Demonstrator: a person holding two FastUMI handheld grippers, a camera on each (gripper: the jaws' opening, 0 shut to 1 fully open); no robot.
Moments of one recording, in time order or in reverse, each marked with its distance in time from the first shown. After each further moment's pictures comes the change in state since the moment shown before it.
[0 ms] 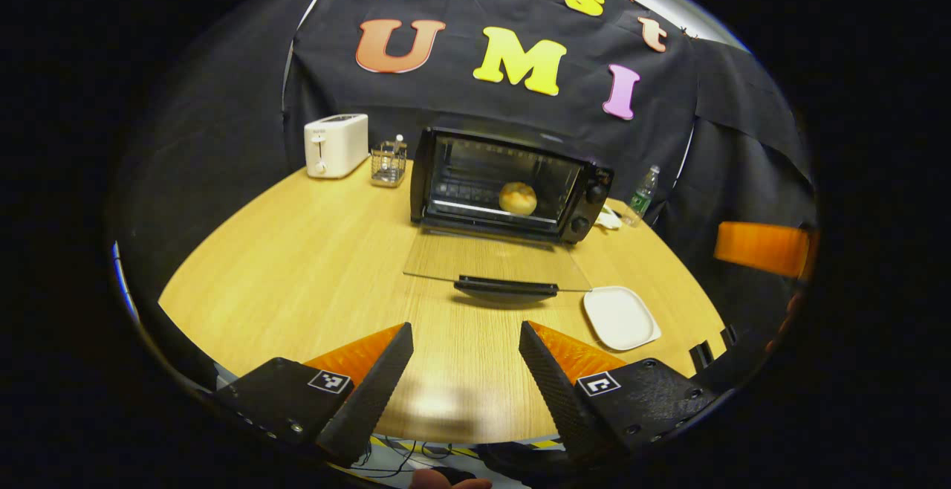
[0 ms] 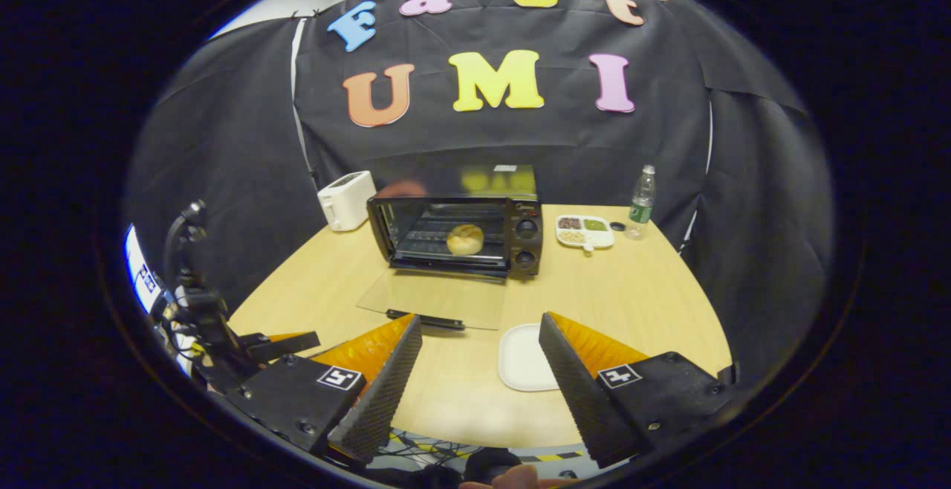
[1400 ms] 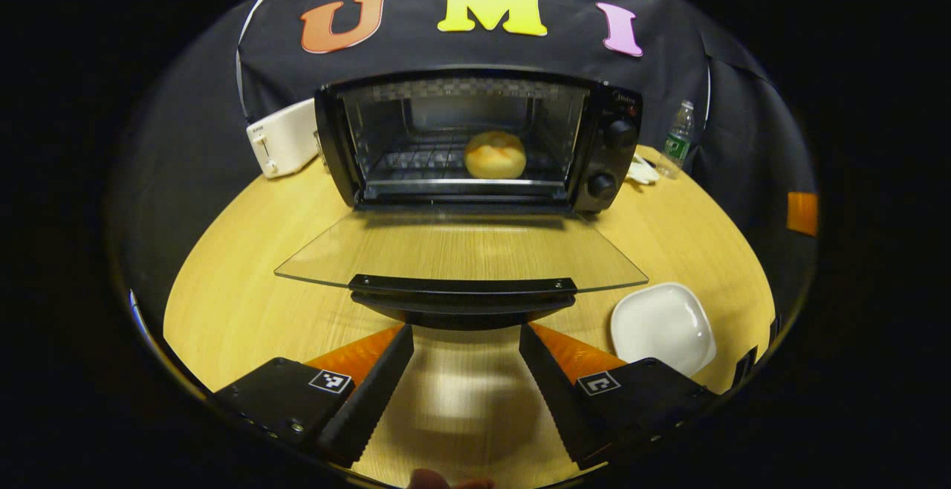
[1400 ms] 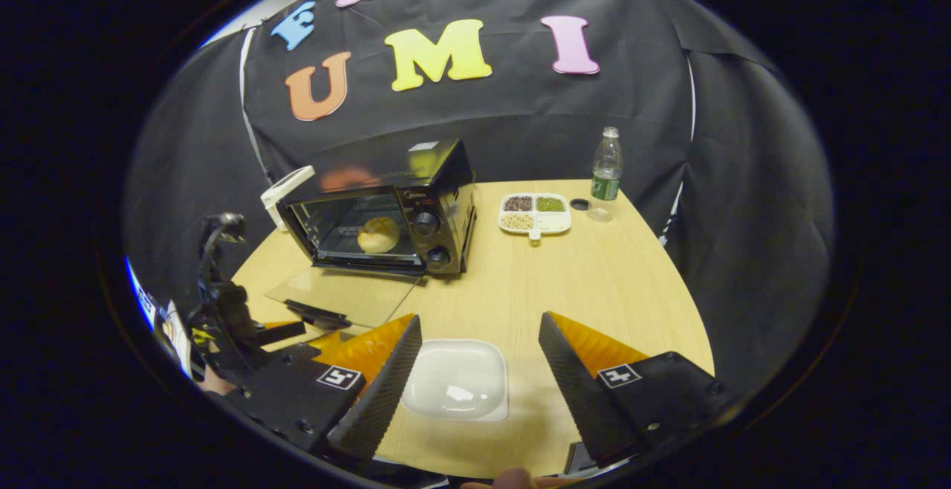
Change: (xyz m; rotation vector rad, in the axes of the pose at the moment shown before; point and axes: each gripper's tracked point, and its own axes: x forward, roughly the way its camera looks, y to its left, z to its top) left arm 0.089 -0.055 0.044 0.148 0.089 0.098; right arm 0.080 -0.132 0.009 0.101 0.096 -0.001
